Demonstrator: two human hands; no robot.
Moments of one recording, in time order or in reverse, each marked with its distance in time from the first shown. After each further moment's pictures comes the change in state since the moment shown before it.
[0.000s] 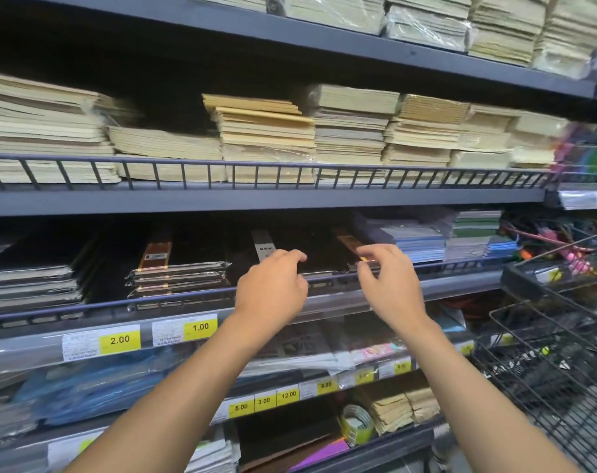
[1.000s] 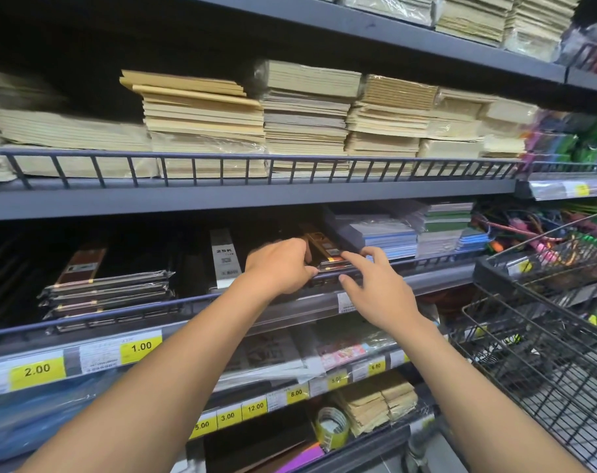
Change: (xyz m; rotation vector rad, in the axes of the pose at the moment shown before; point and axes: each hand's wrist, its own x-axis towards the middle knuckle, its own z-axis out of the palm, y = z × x) left_hand 0.090 0.047 0.048 0.079 -0.247 0.068; right_hand 0.018 0.063 -0.001 -0.269 -0.228 0.049
